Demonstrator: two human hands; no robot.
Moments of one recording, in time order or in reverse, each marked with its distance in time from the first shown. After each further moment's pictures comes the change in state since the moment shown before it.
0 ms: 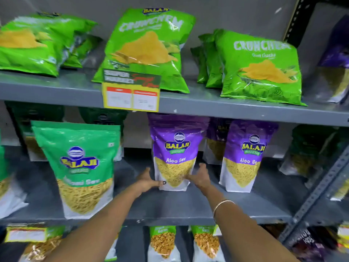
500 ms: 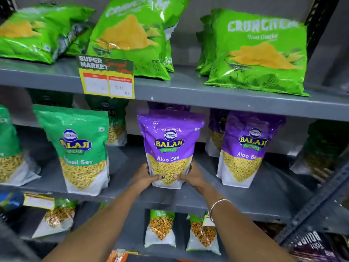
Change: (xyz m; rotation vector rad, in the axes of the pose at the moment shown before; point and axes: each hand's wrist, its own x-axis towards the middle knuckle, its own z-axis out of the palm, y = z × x) left_hand 0.018 -0.035 0.049 -0.122 0.234 -0.100; right_hand -0.003 0.029 -0.018 0.229 -0.388 -0.120
